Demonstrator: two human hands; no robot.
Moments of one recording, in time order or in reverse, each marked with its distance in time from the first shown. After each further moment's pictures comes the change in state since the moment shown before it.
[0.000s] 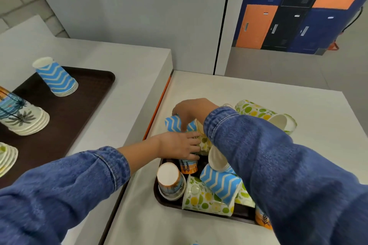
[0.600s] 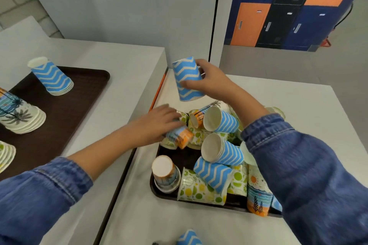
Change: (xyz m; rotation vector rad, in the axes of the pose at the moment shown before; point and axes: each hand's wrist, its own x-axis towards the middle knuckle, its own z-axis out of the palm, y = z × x) left_hand -0.056 -0.010 -0.032 -0.440 0.283 -0.586; right_hand -0.133 0.035 -0.022 1.125 0.749 -0.035
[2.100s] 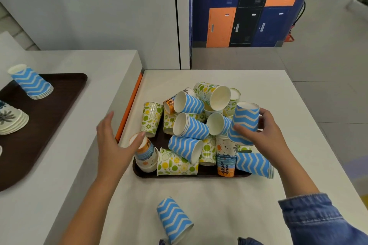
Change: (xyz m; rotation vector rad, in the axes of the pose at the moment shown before) left_hand -0.046 0.154 -0.053 -0.752 0.614 -1.186; right_hand -0.252 0.105 -0.053 0.202 0.533 0.296
